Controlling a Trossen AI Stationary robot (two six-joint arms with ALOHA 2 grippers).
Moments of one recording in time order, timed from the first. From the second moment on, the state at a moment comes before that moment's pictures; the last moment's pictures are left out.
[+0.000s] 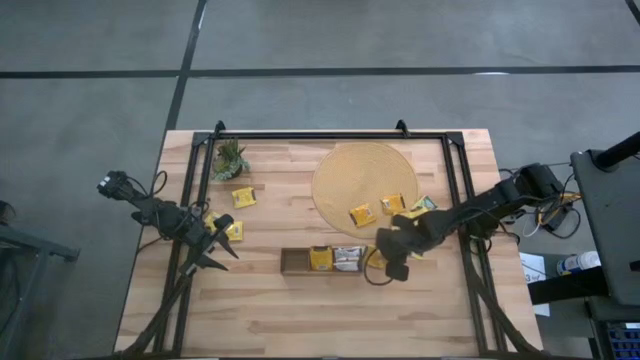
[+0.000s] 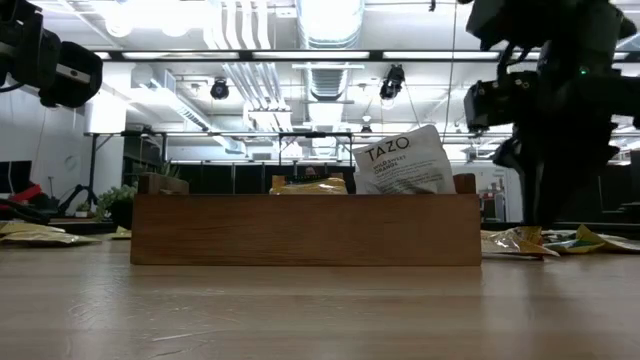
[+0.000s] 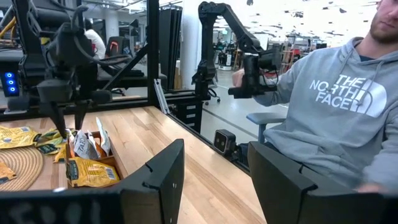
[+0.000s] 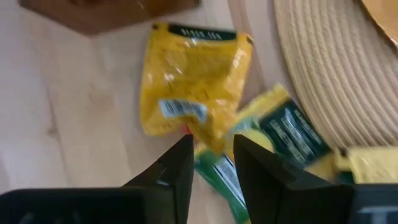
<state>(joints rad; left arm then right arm) -0.53 0.02 0.01 0.03 0.07 -0.09 0.29 1.47 0.74 -0.52 0.06 0.55</state>
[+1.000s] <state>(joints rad) -0.53 0.02 0.01 0.05 0.05 -0.12 0.26 1.46 0.70 -0.42 0.03 0.52</state>
